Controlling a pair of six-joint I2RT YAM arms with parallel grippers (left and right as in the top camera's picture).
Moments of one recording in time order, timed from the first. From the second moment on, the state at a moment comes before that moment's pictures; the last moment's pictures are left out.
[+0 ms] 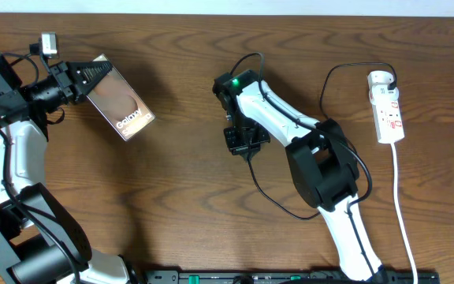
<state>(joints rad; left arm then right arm) 0.48 1.70 1.19 -0.03 1.46 -0.61 0.61 2.39 1.91 -1.35 -0.12 0.37</state>
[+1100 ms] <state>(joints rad) 0.46 1.70 1.19 -0.05 1.47 -0.61 0.58 2.44 1.85 -1.21 -1.31 -0.26</state>
